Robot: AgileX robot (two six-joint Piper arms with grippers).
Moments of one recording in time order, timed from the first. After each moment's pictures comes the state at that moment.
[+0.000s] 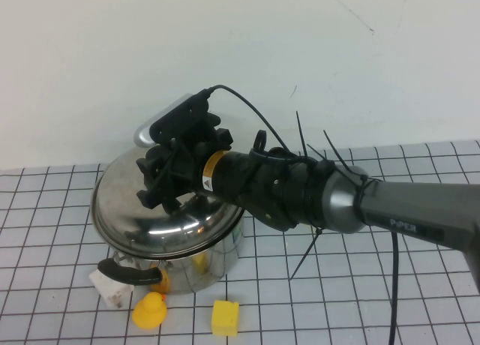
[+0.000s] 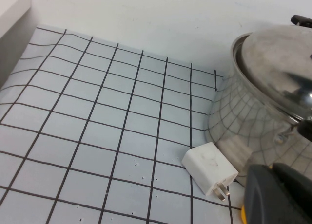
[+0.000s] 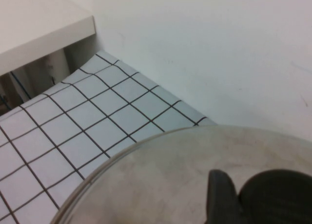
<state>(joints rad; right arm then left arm) 0.81 2.21 -1.61 -0.26 -0.16 0.22 0.06 -0.02 0.02 -0.12 0.36 -0.21</state>
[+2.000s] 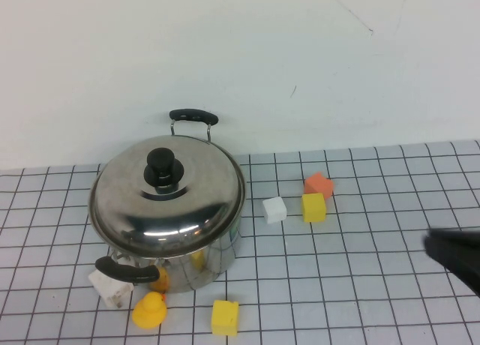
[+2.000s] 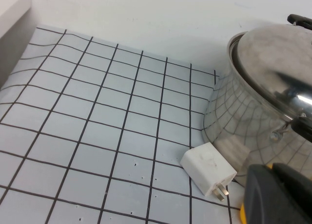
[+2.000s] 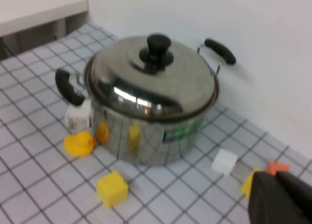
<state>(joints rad) 0.81 0.78 -0.57 -0.29 0.24 0.13 0.06 -0.02 0.02 -0.13 0.36 -0.21</state>
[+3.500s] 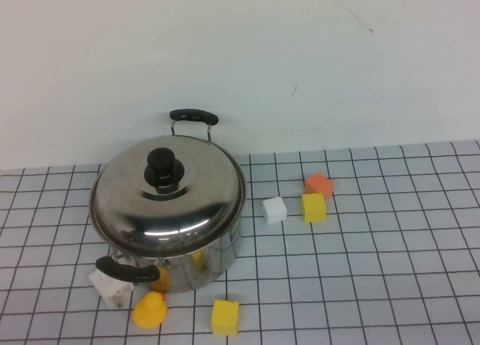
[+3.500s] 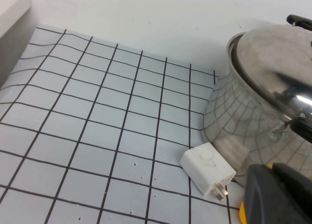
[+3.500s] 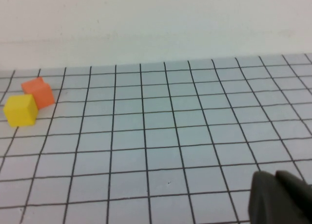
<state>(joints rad) -0.05 -0.01 0.02 -0.01 0.39 0.01 0.06 -0.02 0.02 -0.13 0.36 -0.21</state>
